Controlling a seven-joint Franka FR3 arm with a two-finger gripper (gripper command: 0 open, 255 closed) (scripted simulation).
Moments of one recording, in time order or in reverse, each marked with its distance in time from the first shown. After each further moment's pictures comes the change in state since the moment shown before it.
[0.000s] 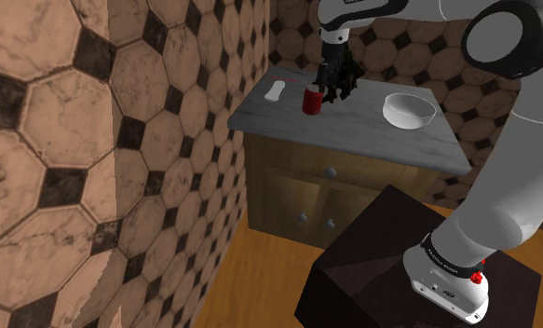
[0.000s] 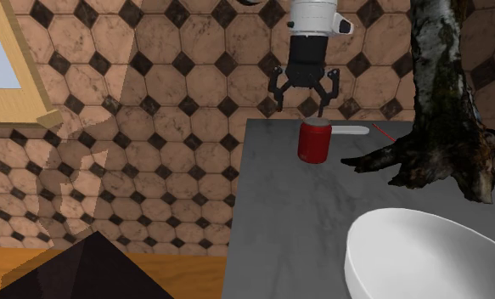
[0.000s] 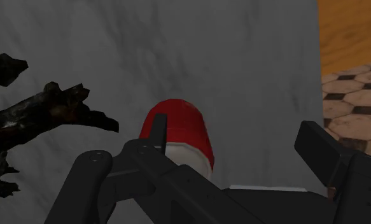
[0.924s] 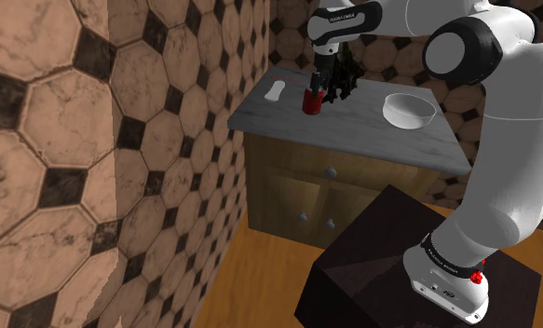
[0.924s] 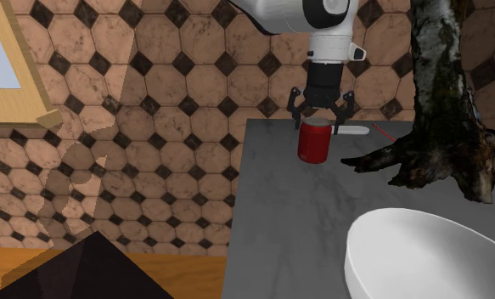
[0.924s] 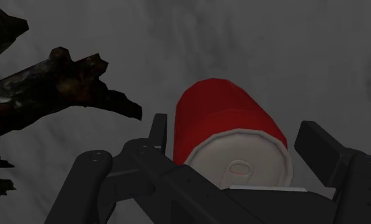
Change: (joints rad) arm -0.035 0.197 -0.002 0.150 0.023 0.057 -0.060
